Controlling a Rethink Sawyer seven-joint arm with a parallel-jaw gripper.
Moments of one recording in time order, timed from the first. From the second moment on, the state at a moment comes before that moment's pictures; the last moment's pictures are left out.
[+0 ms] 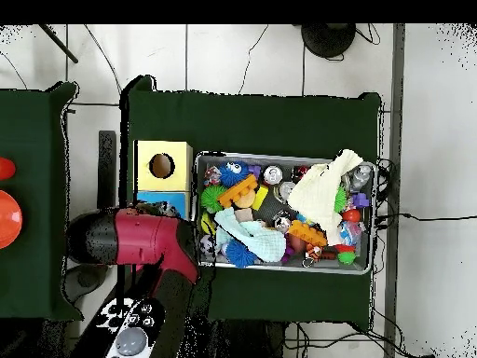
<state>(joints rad) 0.41 -0.55 -0.43 1.58 0.26 0.55 2.09</state>
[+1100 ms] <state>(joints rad) 0.31 -0.70 -0.42 1.57 0.34 0.92 2.09</state>
